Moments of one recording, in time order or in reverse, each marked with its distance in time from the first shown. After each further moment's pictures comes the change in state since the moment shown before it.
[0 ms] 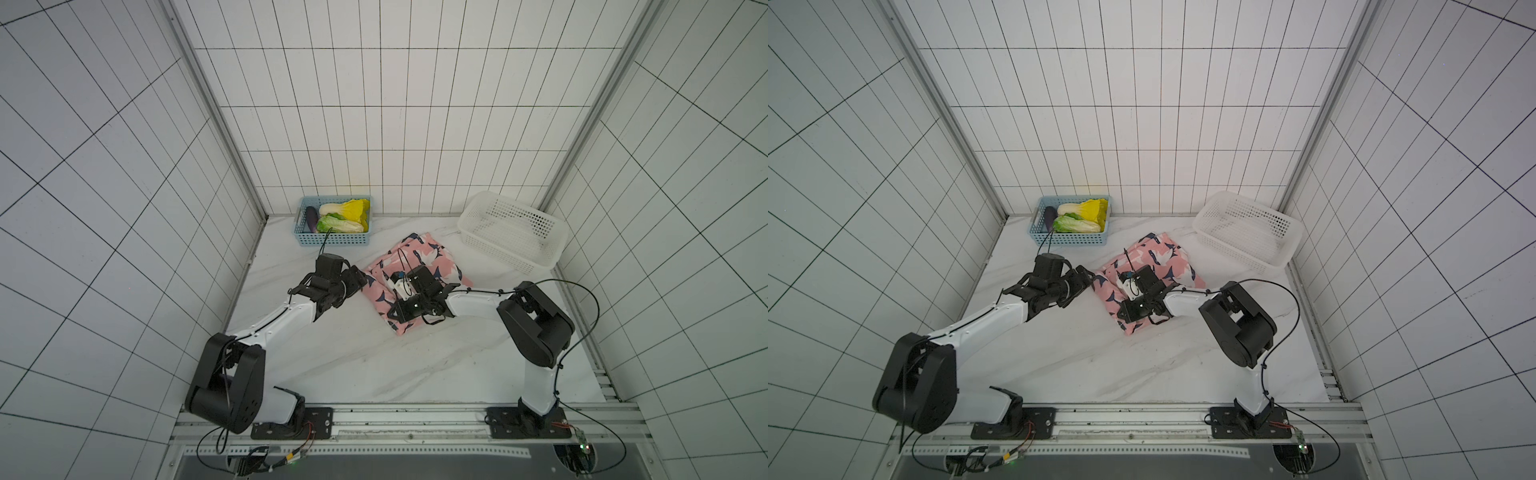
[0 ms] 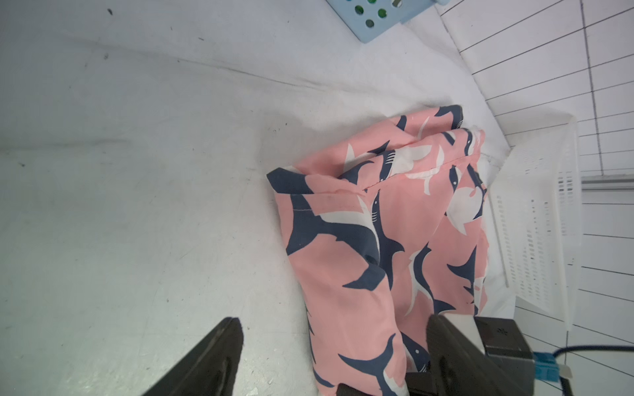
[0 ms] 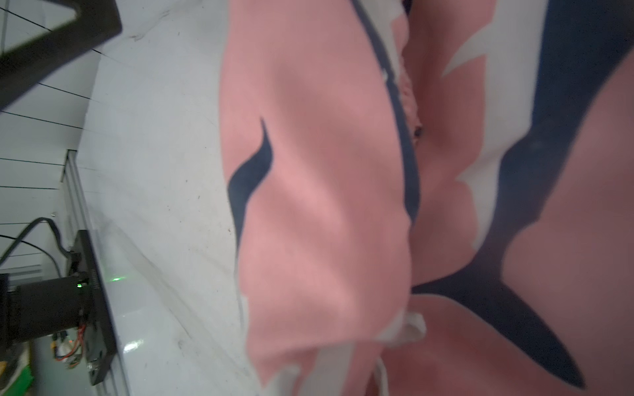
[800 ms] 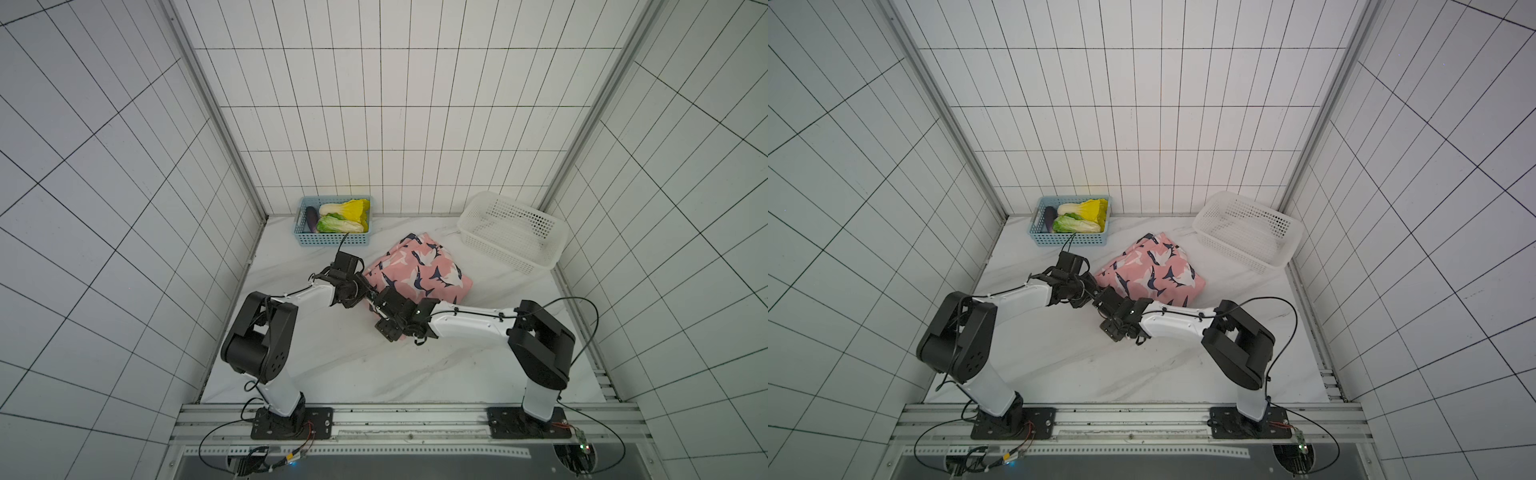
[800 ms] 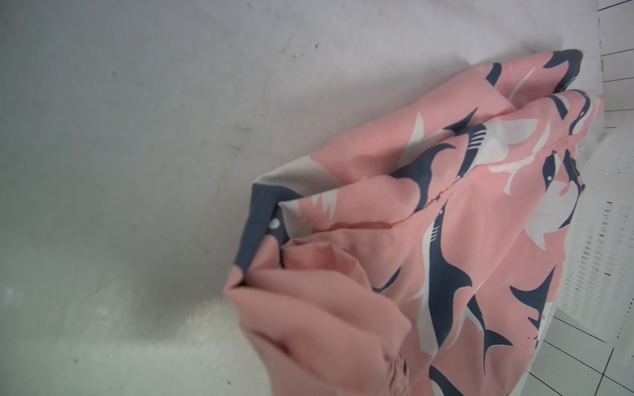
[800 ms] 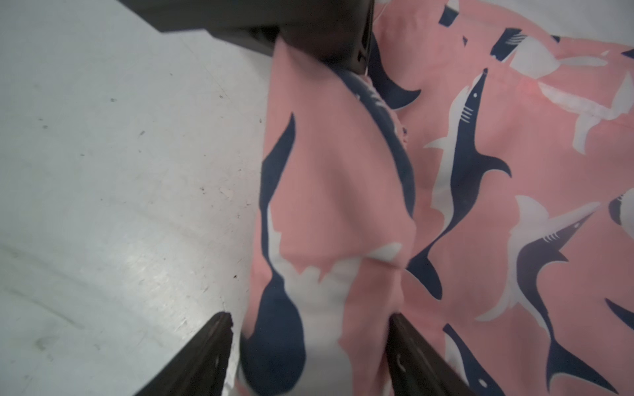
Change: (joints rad) left arm -0.038 0.311 0.187 -0.091 0.045 -0.082; right arm 0.315 -0.062 0.142 -0.323 0.807 -0.338
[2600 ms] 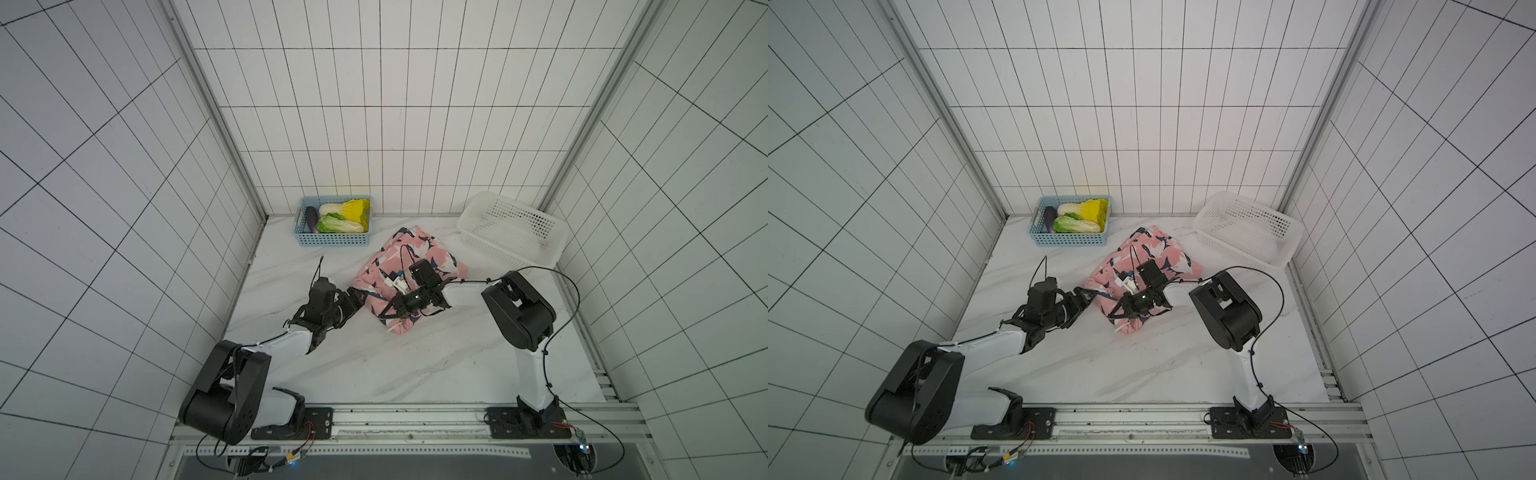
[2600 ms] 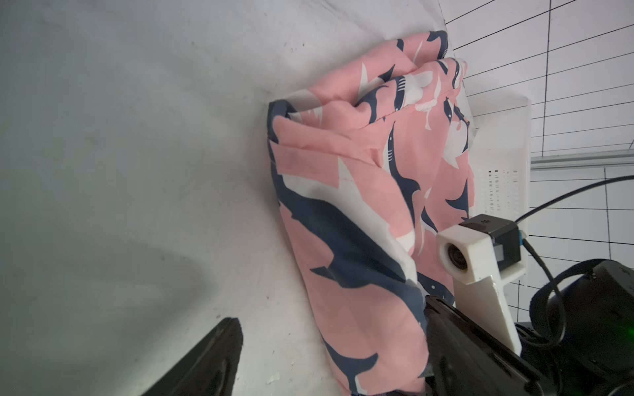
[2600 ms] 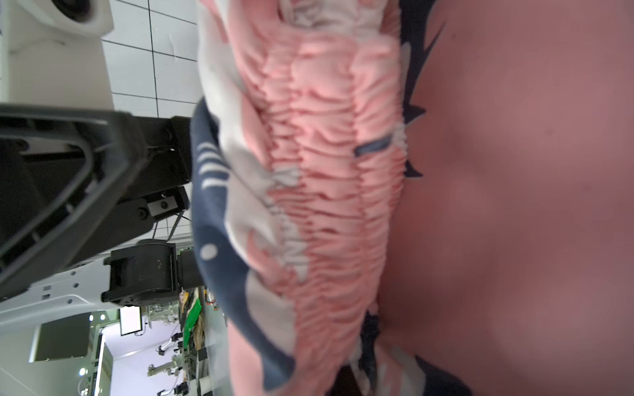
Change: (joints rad) left arm 0.047 -0.322 -0.512 0.544 0.078 0.000; right arm -0.394 0.213 -0.032 0.360 -1.199 0.488
